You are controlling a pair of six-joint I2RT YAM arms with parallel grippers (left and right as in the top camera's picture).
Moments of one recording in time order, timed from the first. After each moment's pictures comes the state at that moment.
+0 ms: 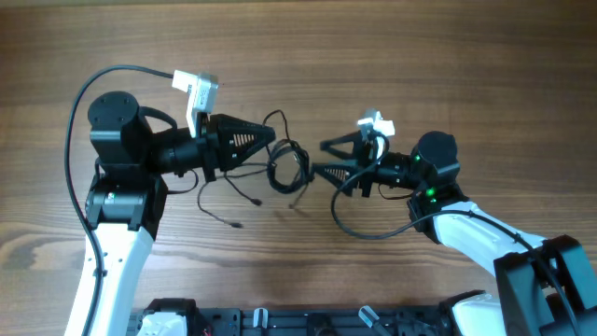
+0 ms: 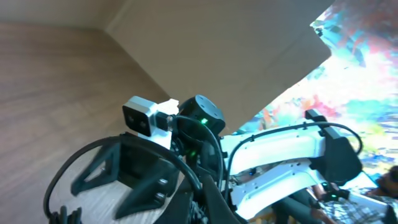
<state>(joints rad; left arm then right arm) -0.04 1.11 0.89 0.01 1.34 -0.55 0.31 1.50 0.47 0.92 -1.05 0.46</state>
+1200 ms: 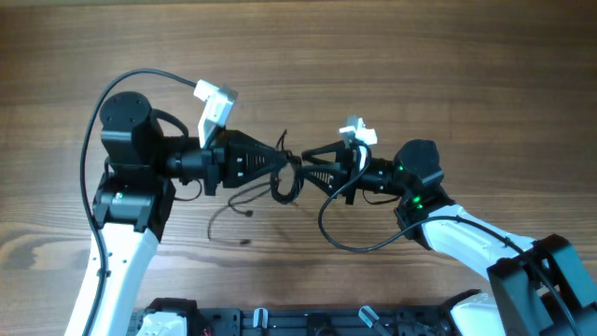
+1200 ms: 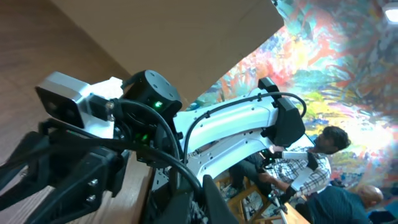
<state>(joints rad) -0.10 1.11 0.89 0.01 1.51 -0.60 0.43 1.50 0.47 0.97 -0.93 0.45</state>
